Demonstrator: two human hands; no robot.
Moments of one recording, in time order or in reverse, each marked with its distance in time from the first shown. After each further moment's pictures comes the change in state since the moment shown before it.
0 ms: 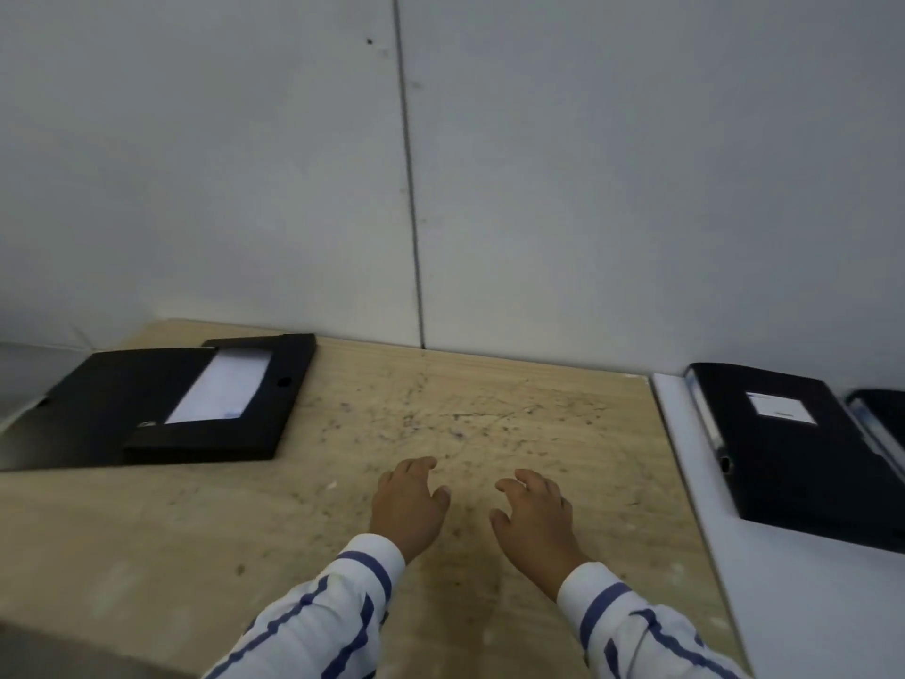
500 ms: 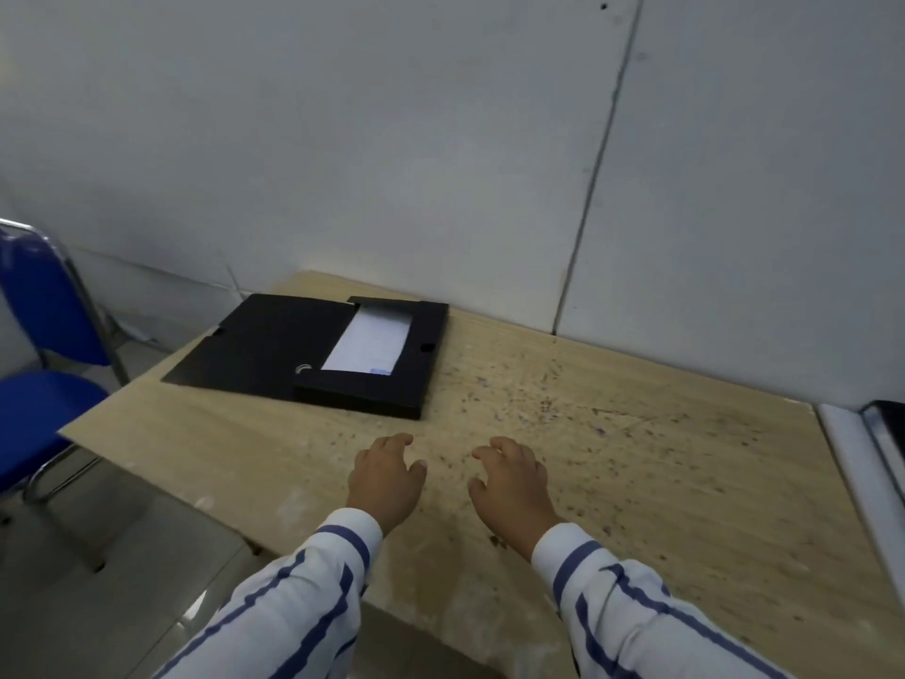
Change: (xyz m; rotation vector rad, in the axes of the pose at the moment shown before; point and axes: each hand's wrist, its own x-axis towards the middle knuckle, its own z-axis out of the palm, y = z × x) left_hand -0.024 -0.183 -0.122 -0.109 0.166 -0.224; right_hand 0.012 -0.204 0.087 -0.040 -0.104 -0.249
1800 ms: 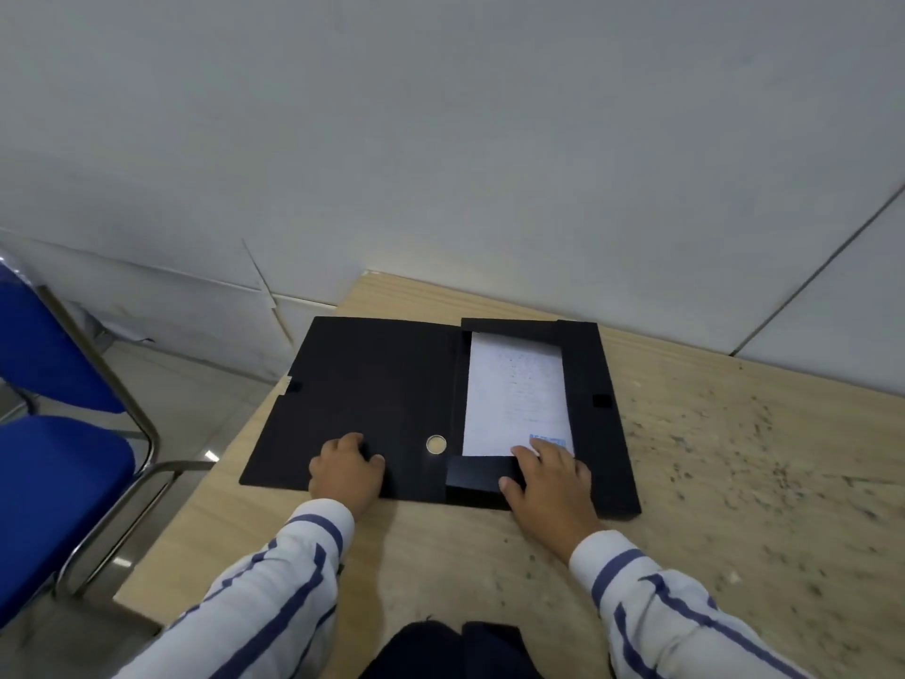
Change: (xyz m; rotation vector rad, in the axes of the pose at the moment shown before) left_hand 0.302 -0.230 -0.163 0.038 -0.070 -0.253; right_hand 0.243 -0.180 0.128 -0.123 -0.044 0.150
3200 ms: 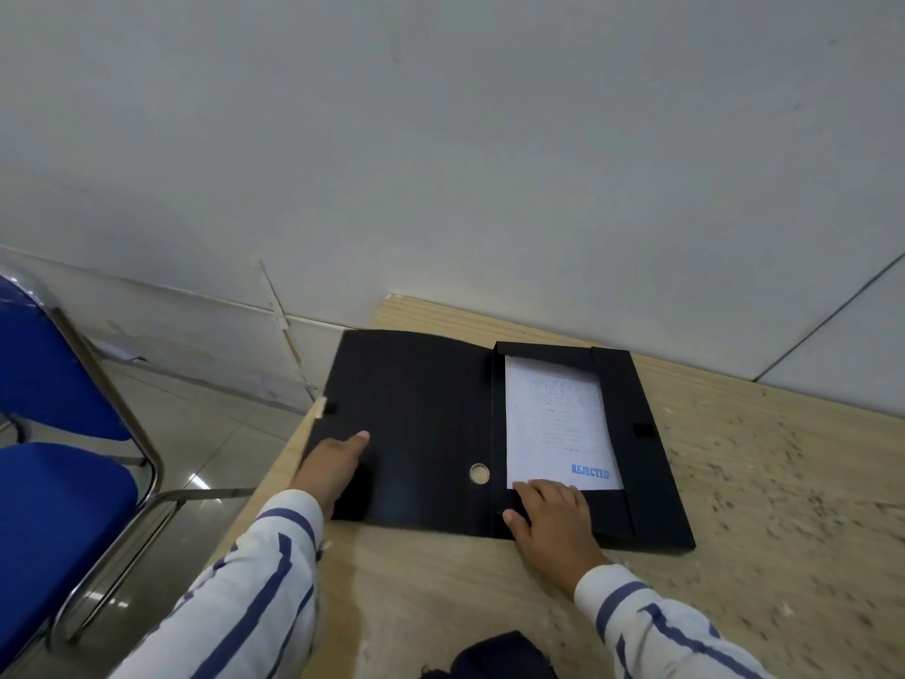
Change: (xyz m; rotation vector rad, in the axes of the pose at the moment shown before) left_hand 0.058 -0.026 -0.071 -0.554 -0.230 -0.191; right_hand 0.013 -0.048 0.031 0.000 -0.039 -0.019
